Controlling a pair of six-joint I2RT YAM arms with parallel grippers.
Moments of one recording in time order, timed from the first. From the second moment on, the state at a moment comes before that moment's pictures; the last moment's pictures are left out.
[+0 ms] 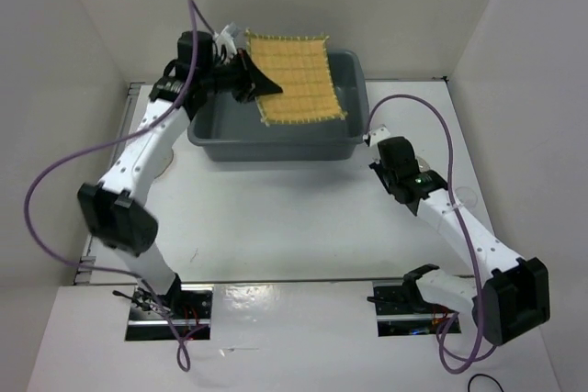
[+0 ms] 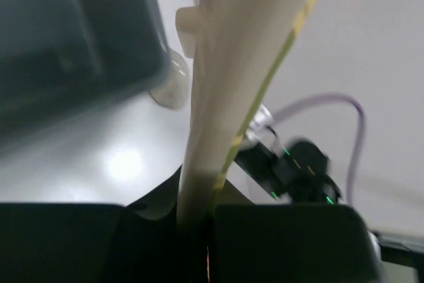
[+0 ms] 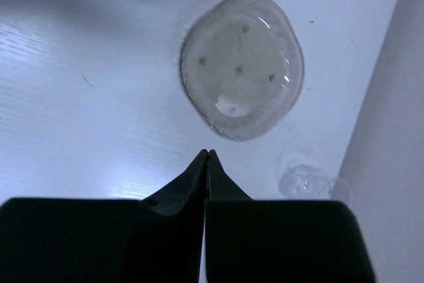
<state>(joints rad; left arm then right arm) -0.31 1.59 1.67 -0.43 0.68 -0.87 0.37 1.13 0.84 -0.53 0.33 -0.27</state>
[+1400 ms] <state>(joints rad) -0.26 2.91 3.10 -1.15 0.68 -0.64 0.36 0.92 0.68 -0.51 0.43 -0.24</state>
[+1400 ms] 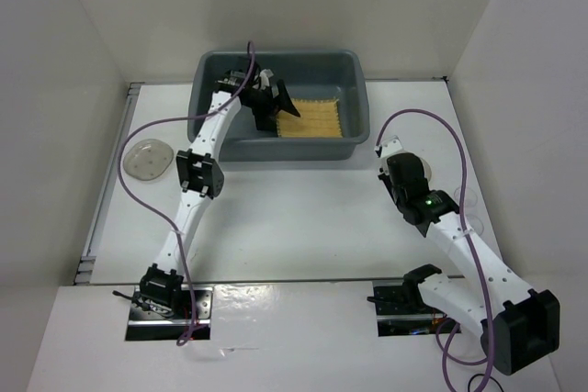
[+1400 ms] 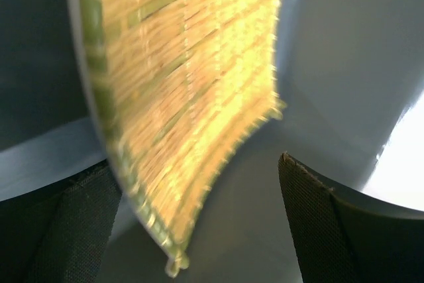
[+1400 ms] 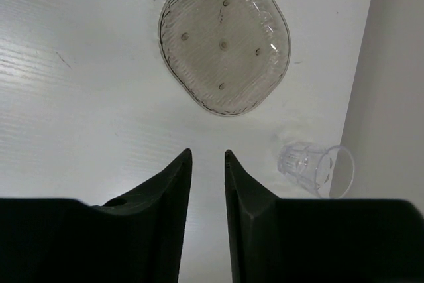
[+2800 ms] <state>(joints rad) -0.41 1.56 1.75 -1.13 0.01 -0.59 0.09 1.55 0.78 -0.26 0.12 -0.92</state>
